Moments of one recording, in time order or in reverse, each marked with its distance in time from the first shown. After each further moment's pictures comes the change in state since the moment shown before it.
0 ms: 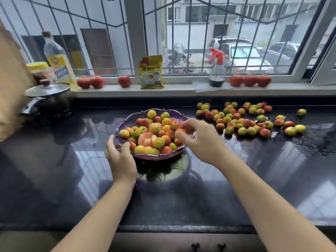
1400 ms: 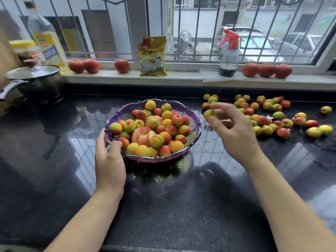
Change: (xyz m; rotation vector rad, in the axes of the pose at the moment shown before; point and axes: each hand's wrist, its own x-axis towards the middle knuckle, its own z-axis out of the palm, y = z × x) left_hand 0.015 -0.018 -0.001 -0.111 -0.101 -0.041; right_hand 0.018 0.063 -0.015 0.251 0.218 0.041
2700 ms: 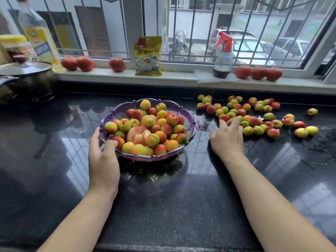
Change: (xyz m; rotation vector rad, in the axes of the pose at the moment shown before) left_hand 0.000 -0.002 -0.003 -0.036 -0.003 0.000; right_hand 0.015 0.075 0.021 -0.833 0.077 0.299
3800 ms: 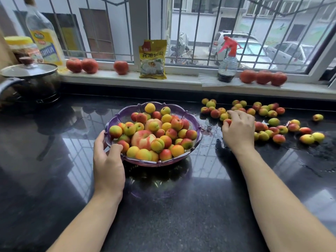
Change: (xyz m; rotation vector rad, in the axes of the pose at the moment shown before) left_hand 0.003 -0.003 -0.001 0.040 0.017 0.009; right_hand 0.047 0.022 0.010 0.060 0.156 -0.099
